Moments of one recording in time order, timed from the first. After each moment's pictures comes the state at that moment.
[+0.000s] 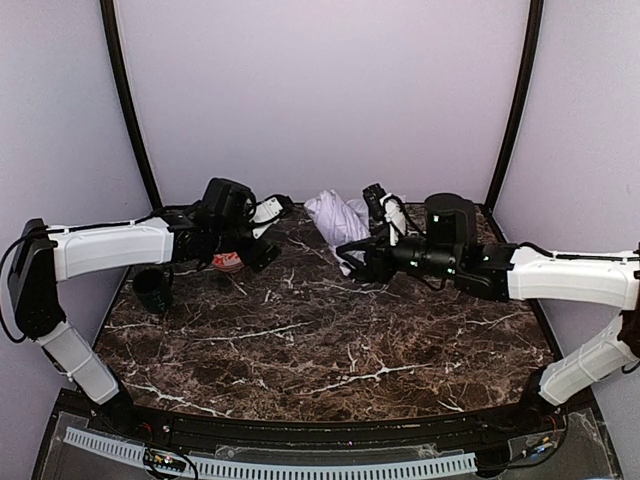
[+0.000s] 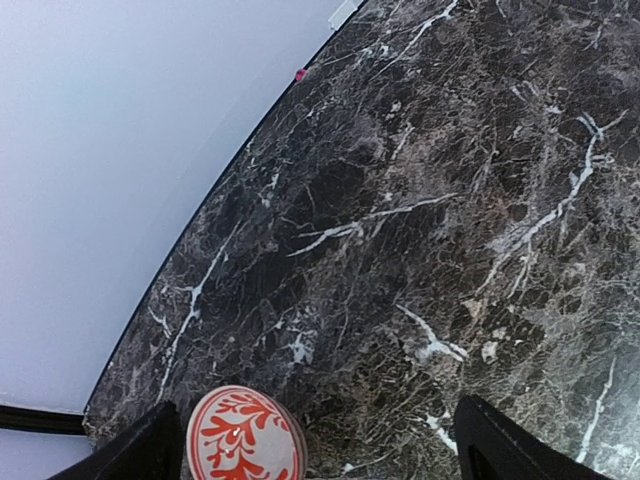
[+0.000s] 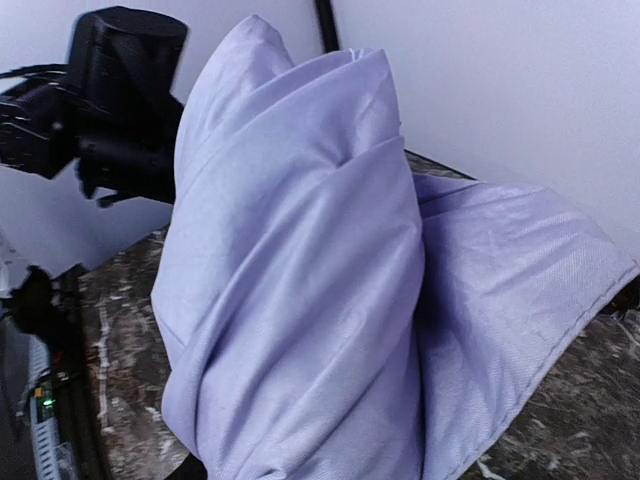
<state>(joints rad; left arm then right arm) -0.69 1.60 1.18 -0.18 -0.24 0.48 0.91 1.35 0.88 0.21 -0.06 0.14</state>
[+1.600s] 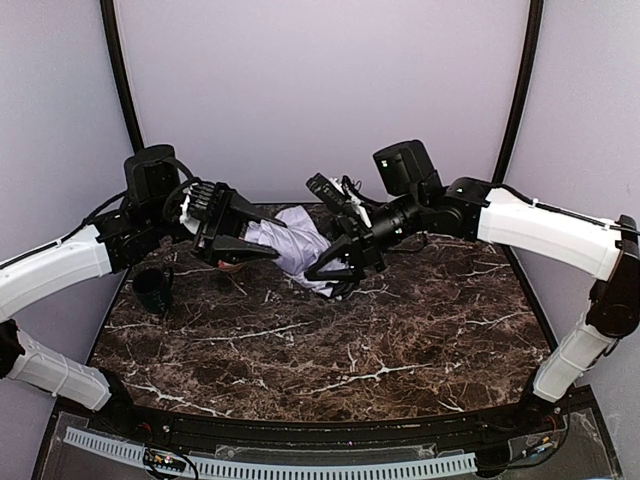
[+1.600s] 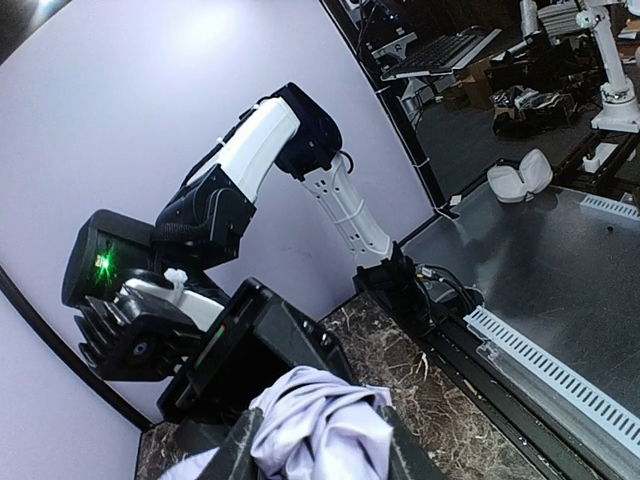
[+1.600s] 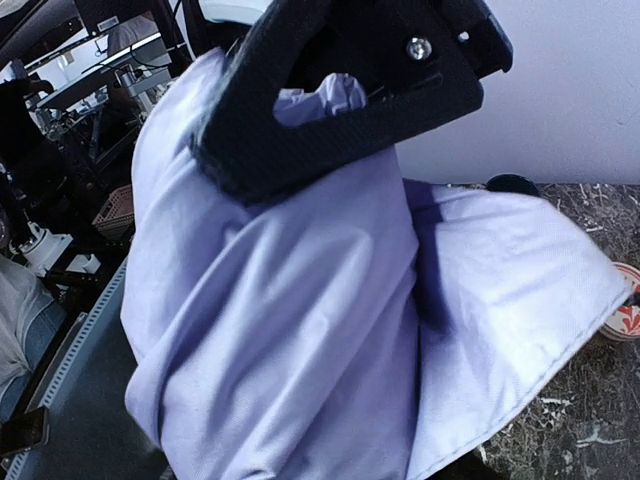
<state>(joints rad) -0.70 1.24 1.08 0.11 1.17 0.60 0.90 1.60 1.47 -0.41 -0.96 -0.21</state>
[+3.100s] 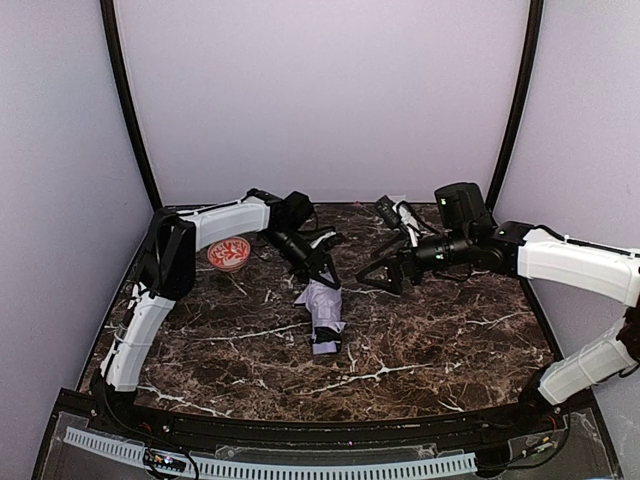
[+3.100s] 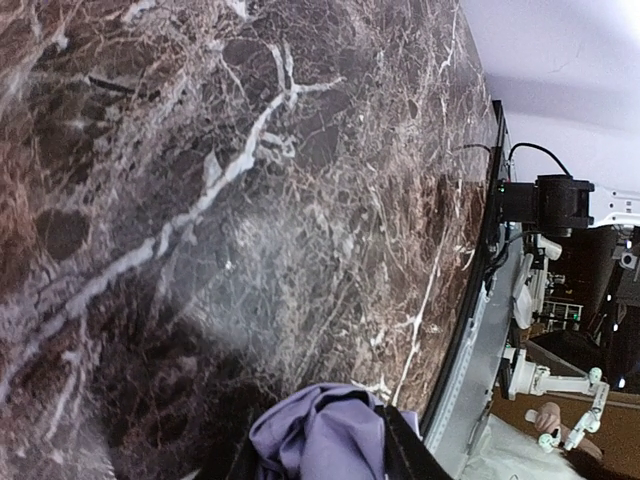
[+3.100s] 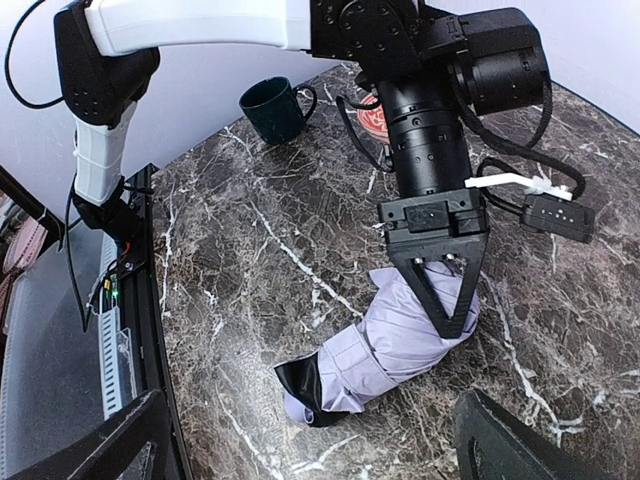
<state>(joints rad) -0.62 2.48 2.18 -1.05 0.88 -0.03 0.69 1.34 0.98 -0.20 -0.60 0.03</state>
